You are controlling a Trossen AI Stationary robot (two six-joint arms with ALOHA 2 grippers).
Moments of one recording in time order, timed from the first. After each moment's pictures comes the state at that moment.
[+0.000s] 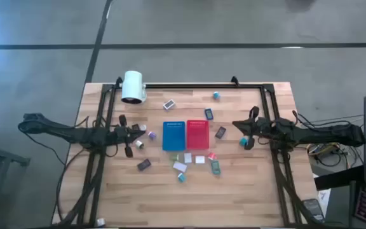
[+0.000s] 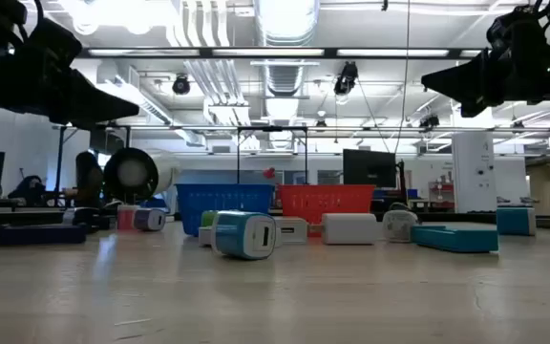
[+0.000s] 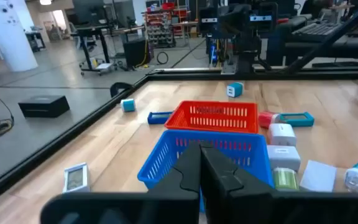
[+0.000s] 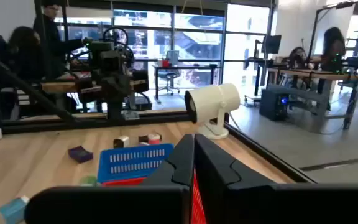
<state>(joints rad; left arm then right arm) -0.20 0.38 0.01 0.25 -0.46 0.05 -0.07 0.42 0.01 0.51 0.18 0.00</state>
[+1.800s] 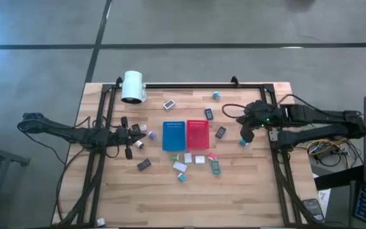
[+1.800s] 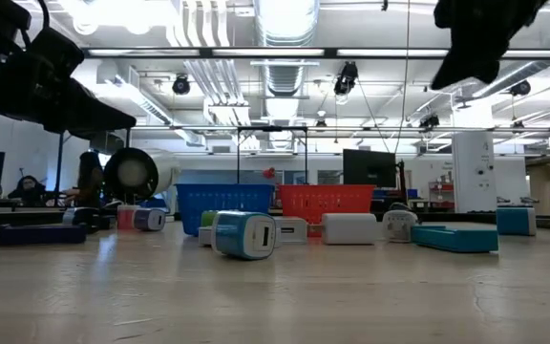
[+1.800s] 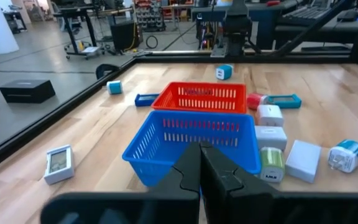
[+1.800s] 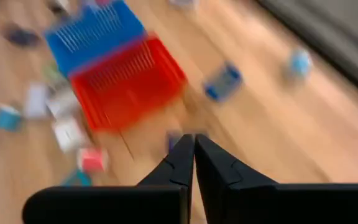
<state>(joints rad) -0.20 0.41 0.01 0.20 -0.42 -0.01 -0.07 0.86 0.88 -0.88 0.25 0.47</state>
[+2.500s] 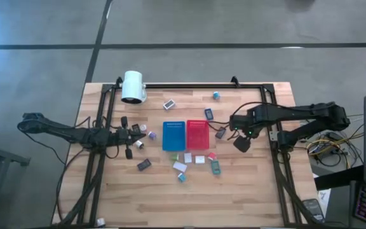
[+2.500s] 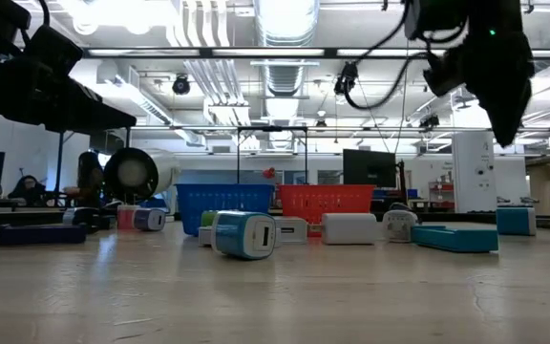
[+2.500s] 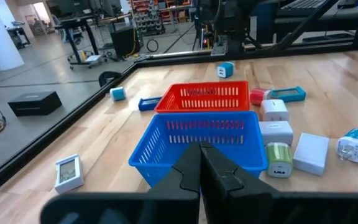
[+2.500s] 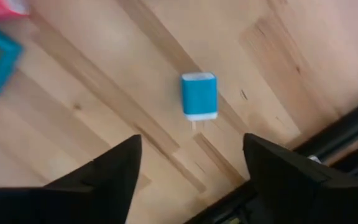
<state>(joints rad) -0.20 0.41 0.01 0.20 -0.42 0.07 -0.07 1.27 0.97 -1.29 0.01 0.68</state>
